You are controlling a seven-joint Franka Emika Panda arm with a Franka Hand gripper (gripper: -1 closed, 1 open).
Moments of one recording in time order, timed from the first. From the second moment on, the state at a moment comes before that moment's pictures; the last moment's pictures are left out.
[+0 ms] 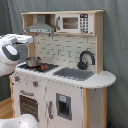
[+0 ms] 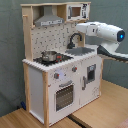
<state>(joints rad) -0.71 -1.25 1.02 -2.31 0.06 3.16 -1.46</state>
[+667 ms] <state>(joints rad) -0.83 -1.14 1.03 -2.19 0.06 3.16 -1.52</state>
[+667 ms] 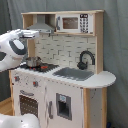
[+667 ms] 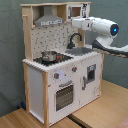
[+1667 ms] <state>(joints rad) -0.98 -0.93 1.08 -2.09 0.06 3.24 -1.58</state>
